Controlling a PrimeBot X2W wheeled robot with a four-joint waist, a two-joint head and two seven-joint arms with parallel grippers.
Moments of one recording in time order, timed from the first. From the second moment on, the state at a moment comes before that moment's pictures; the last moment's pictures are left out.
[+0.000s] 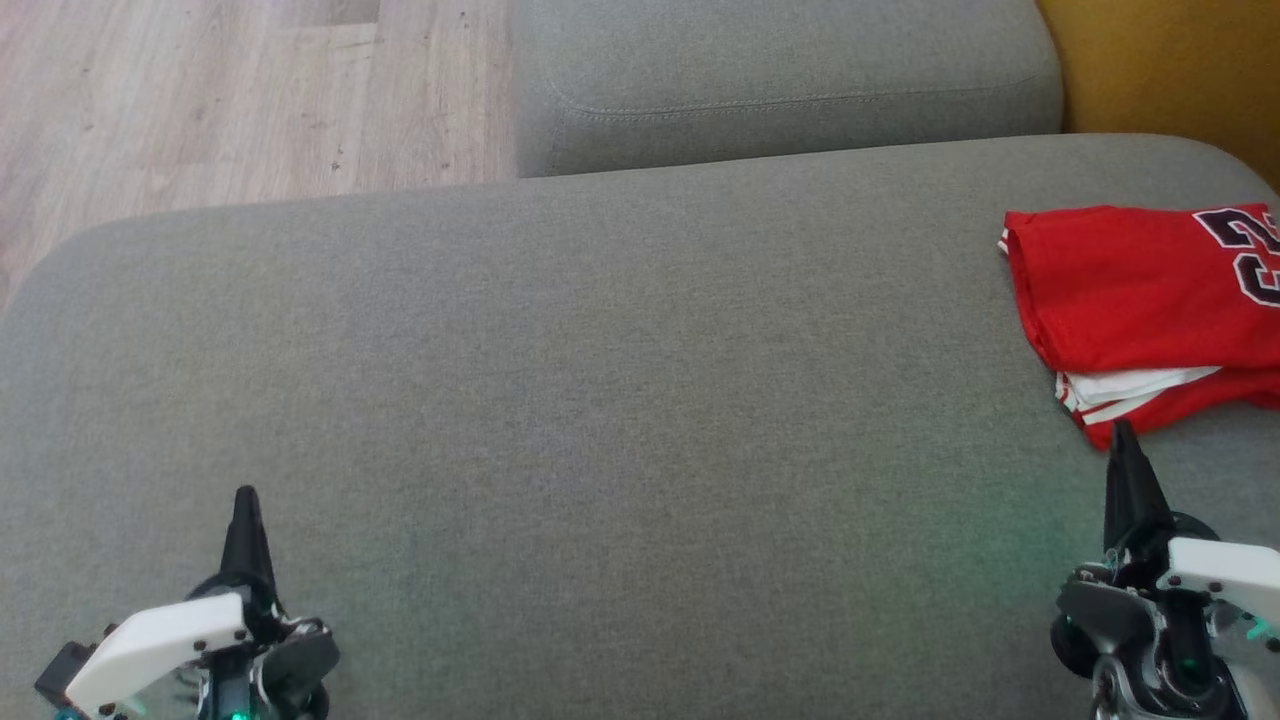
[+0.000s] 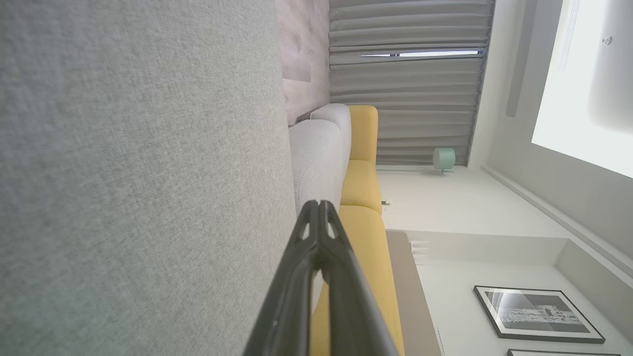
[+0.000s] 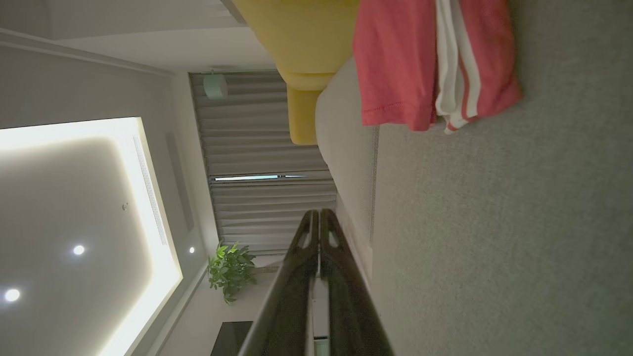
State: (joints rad) left arm -0.06 0.07 0.03 0.27 -1.64 -0.12 0.07; right arm -0.05 -0.05 -0.10 0.27 1.63 0.13 0.08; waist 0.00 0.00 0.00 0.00
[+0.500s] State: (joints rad) left arm -0.06 0.07 0.04 0.27 -1.64 -0.12 0.08; right arm -0.06 -0.05 -0.11 0.27 1.63 0.13 0.08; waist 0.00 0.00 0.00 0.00
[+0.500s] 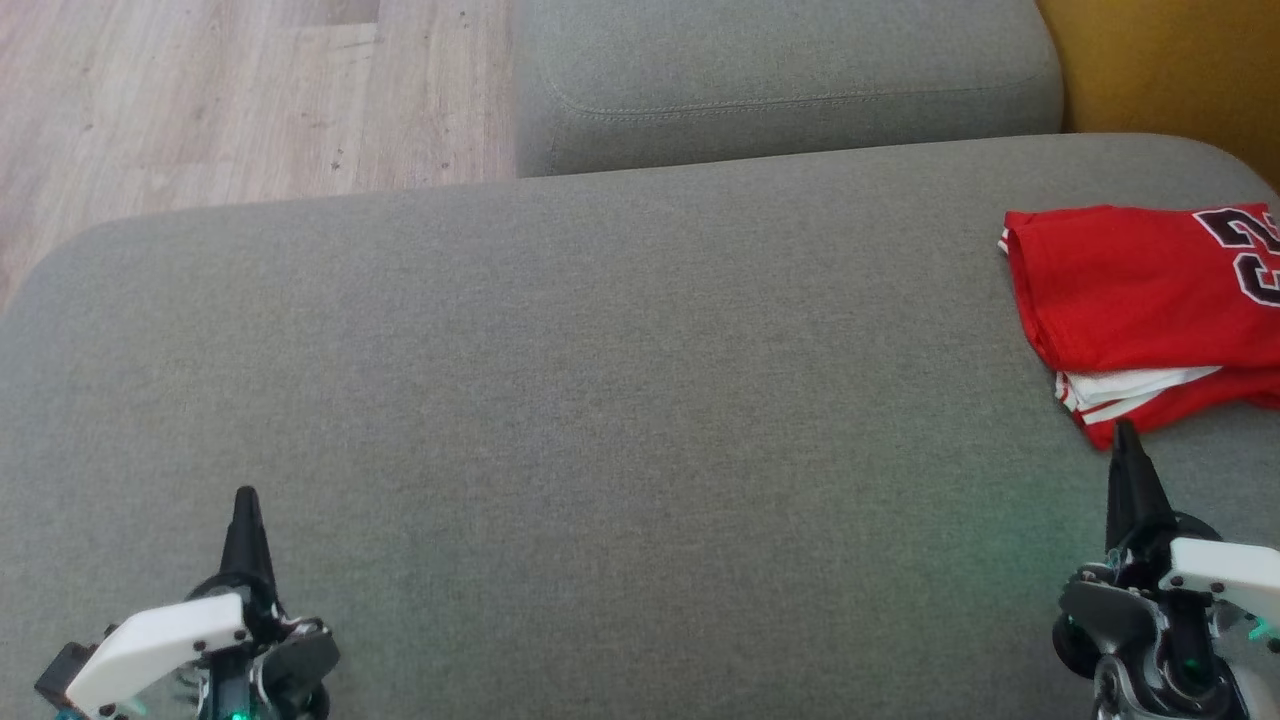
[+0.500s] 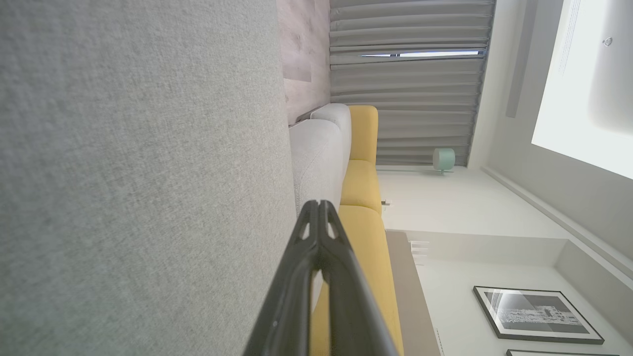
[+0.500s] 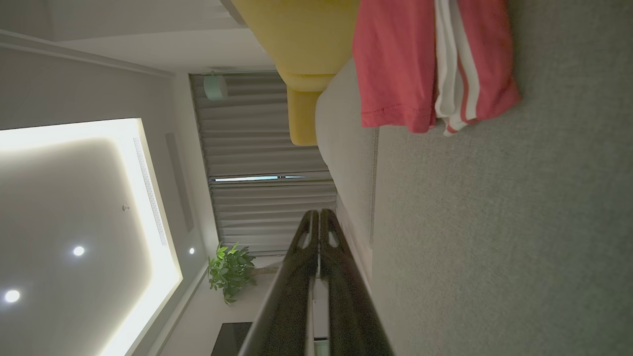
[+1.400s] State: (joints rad) left arm -0.06 0.06 0.06 0.27 -1.64 -0.12 0.09; right arm -0.06 -0.05 -0.11 0.27 1.63 0.13 0.09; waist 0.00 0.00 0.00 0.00
